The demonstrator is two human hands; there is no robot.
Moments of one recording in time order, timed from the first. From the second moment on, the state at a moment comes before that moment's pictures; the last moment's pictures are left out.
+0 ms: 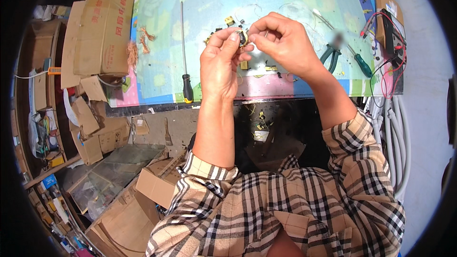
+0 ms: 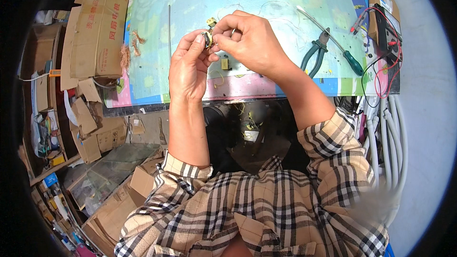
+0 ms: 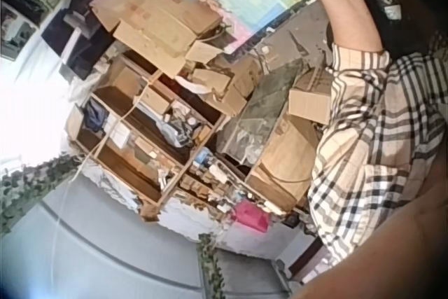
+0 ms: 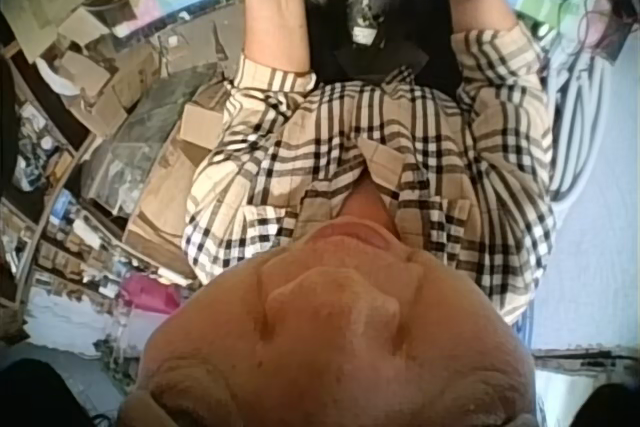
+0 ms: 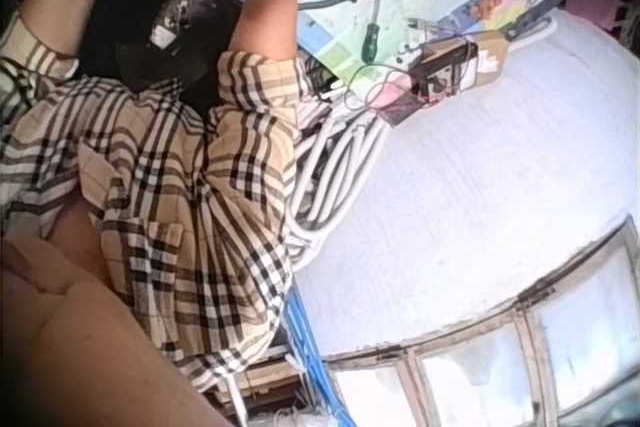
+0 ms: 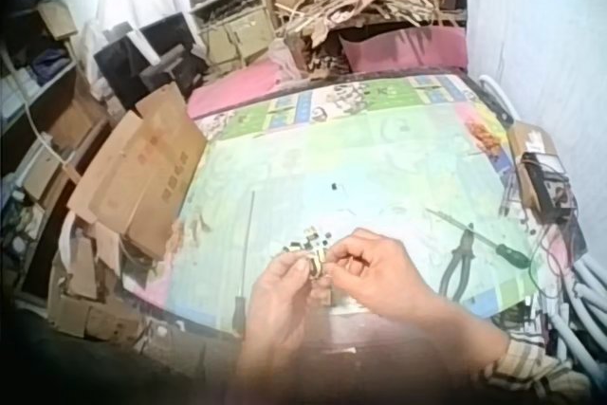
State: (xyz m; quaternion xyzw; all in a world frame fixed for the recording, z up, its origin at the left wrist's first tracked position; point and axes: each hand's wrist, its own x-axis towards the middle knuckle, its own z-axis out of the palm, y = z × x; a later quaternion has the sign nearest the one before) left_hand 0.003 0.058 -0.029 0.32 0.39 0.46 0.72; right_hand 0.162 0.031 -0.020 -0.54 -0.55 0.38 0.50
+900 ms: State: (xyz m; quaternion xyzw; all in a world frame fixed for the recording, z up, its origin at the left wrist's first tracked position) left_hand 0.013 0.050 -0.022 0.40 0.44 0.49 0.64; right_hand 0.155 0.027 -0.011 -0.56 -0.60 0.30 0.49
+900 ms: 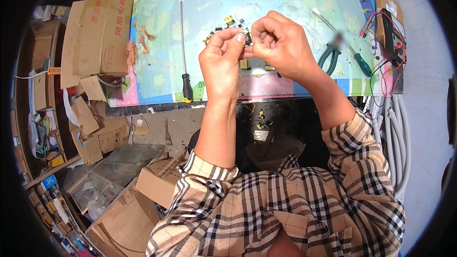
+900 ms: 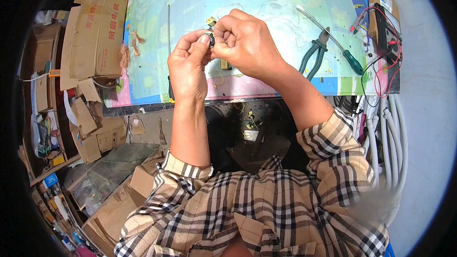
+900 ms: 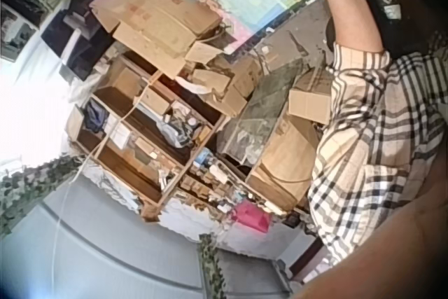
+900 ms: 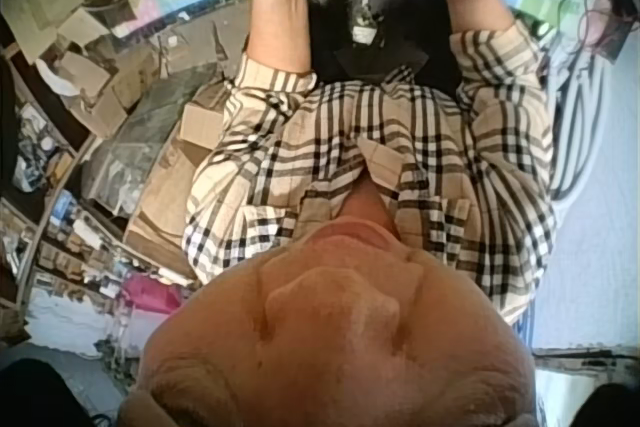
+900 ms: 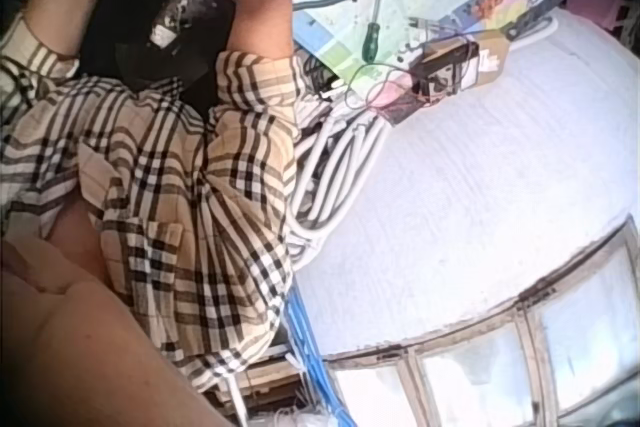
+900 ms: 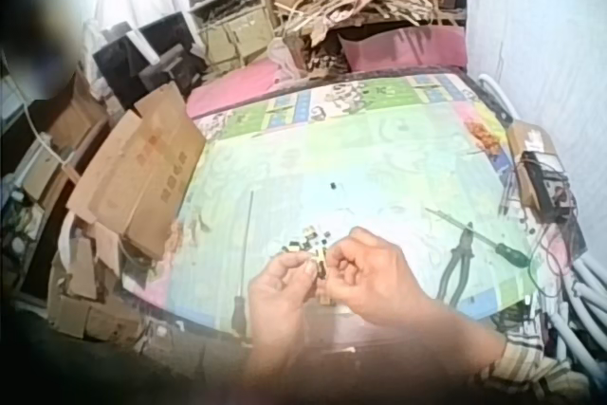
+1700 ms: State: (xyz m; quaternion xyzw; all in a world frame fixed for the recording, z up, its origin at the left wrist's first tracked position) left_hand -0.005 0.061 -0.026 0.25 0.35 0.39 0.81; right_hand 0.160 0.028 -0.013 -0.53 -0.62 0.31 0.49
